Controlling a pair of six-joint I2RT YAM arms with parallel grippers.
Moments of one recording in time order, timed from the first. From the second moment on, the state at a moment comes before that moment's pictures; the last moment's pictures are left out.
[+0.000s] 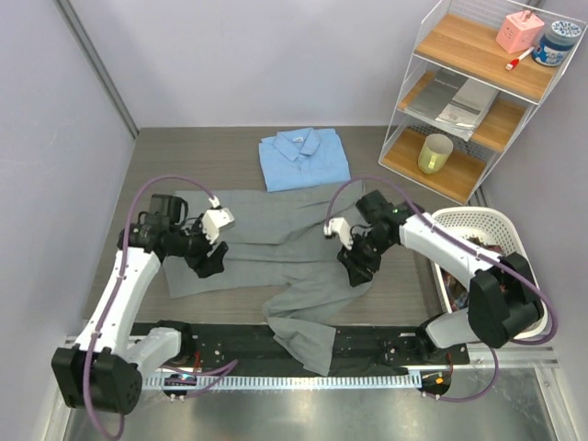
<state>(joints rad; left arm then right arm) -0.19 0.99 0.91 -0.94 0.55 0.67 0.46 1.42 1.00 -0.96 -0.56 -0.60</state>
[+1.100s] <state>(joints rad) 0.31 1.23 0.80 -1.30 0.45 1.42 0.72 1.38 0.70 -0.61 -0.27 -0.72</state>
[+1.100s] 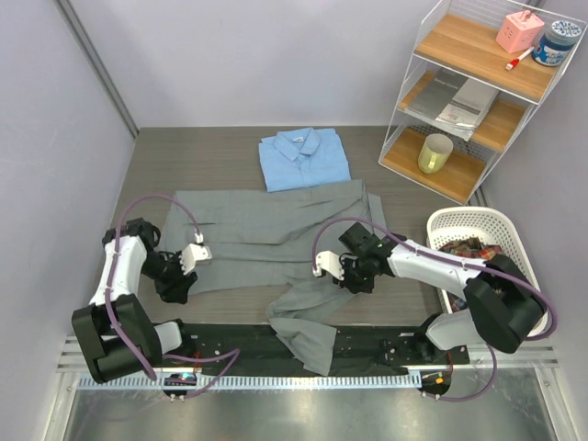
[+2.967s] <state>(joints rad) 0.30 1.59 1.22 -1.33 0.42 1.58 0.44 1.51 1.23 -0.87 -0.33 -0.75</state>
